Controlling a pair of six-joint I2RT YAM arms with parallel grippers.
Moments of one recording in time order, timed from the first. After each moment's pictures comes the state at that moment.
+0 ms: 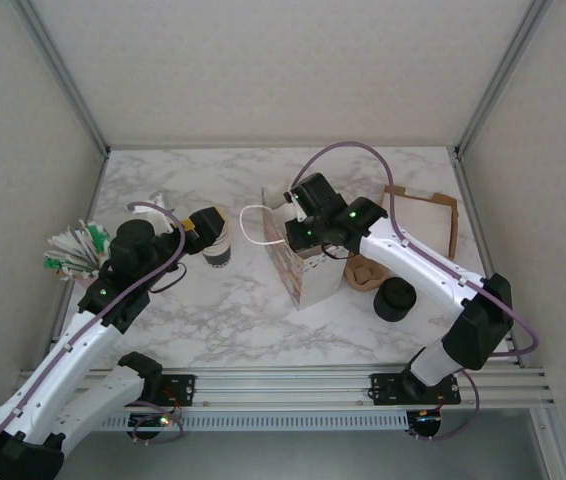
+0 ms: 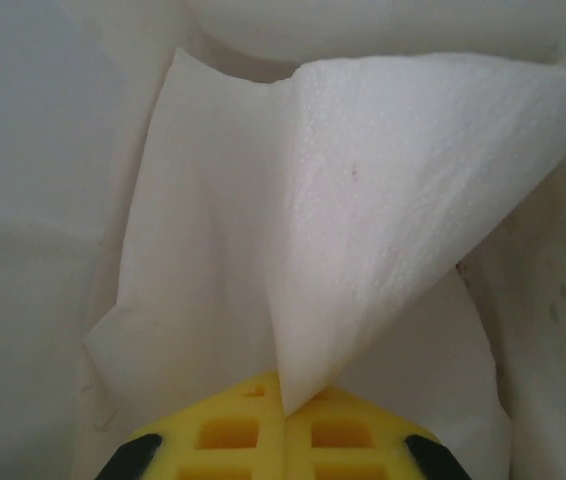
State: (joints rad) left arm -0.39 0.79 0.77 -0.22 0.07 -0.76; right arm 0.81 1.56 1.46 -0.84 0.02 0.33
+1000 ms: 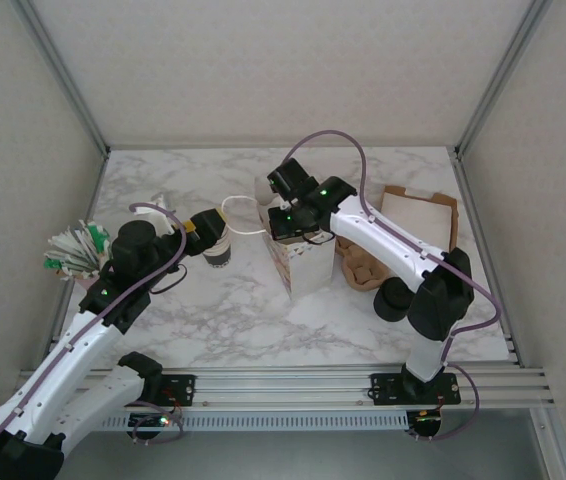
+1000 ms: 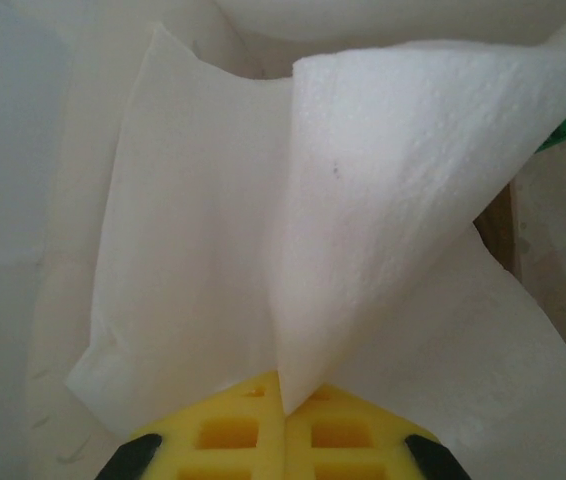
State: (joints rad) left arm -0.39 0.79 0.76 -0.22 0.08 -0.76; right arm 0.81 1.79 1.72 -0.97 0.01 0.45
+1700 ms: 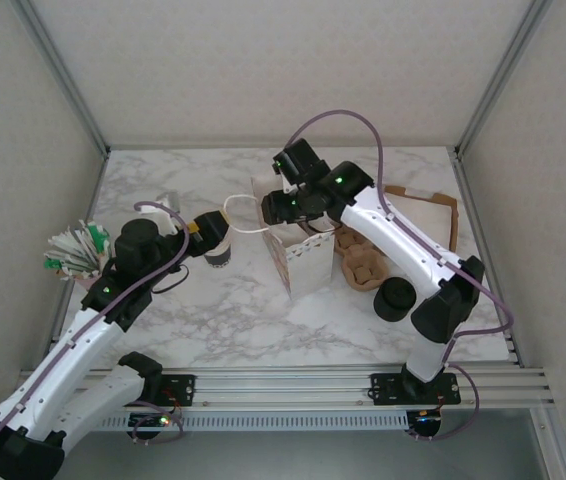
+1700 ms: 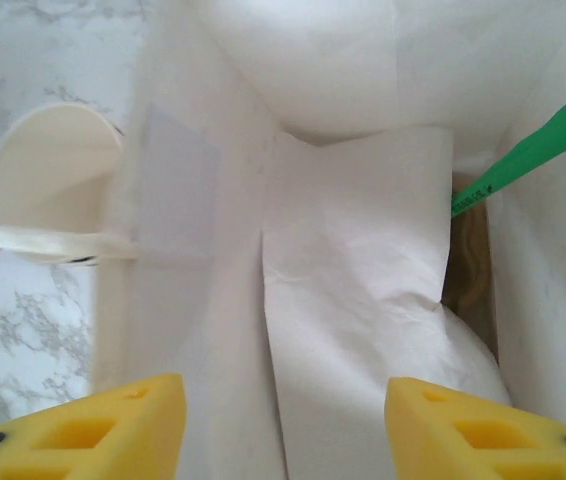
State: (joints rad) left arm -0.39 0.80 0.76 -0.24 0.12 -0.76; right arm 0.80 1.76 1.92 -1.10 0.00 0.44
